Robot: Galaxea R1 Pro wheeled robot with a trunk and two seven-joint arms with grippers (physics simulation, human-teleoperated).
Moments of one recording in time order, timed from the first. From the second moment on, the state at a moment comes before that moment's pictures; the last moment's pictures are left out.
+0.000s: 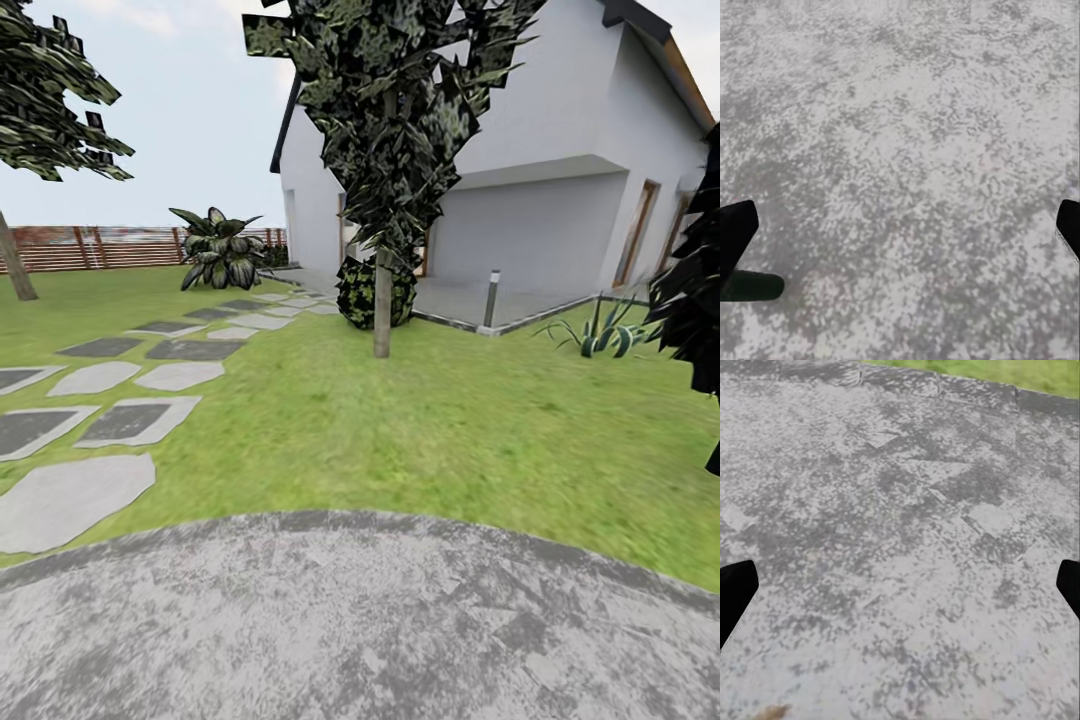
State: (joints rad) left arm -0.18 0.11 0.18 -0.40 0.00 -0.27 0.01; right arm -0.02 -0.07 -0.08 -0.51 0.00 -0.45 0.00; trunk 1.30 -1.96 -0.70
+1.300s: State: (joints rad) left arm -0.18 0.11 0.18 -0.40 0.00 -0.26 0.01; right arm -0.02 -0.07 -0.08 -0.51 0.00 -0.45 0.00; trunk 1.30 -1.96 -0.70
